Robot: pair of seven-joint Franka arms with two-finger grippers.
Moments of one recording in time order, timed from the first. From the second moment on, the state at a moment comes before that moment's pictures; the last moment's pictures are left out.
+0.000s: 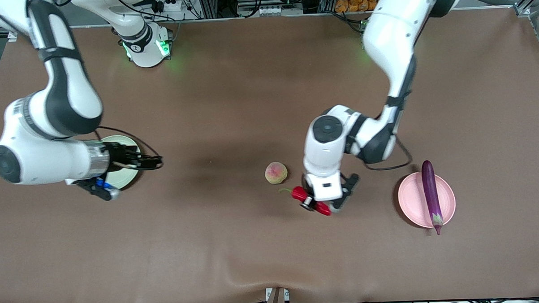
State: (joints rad) left arm -0.52 0.74 0.01 -1.32 0.21 2.34 -1.51; right arm 0.12 0.41 0.09 -1.52 0.34 1.65 0.61
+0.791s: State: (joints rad) left arm -0.19 0.69 0.01 -1.35 0.19 2.02 -0.57; right arm 0.54 0.63 0.09 -1.52 0.33 2.22 1.30
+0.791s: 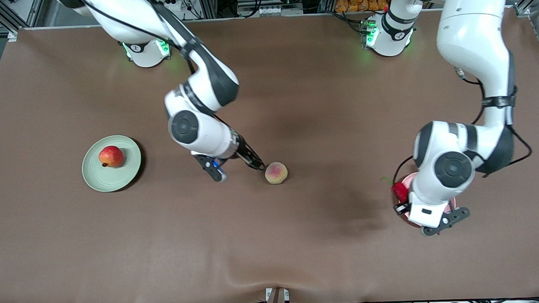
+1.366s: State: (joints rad) left arm -0.12 0.77 0.01 -1.38 0.27 1.99 -0.12; right arm 0.58 0.81 0.09 -1.42 0.33 2.38 1.43
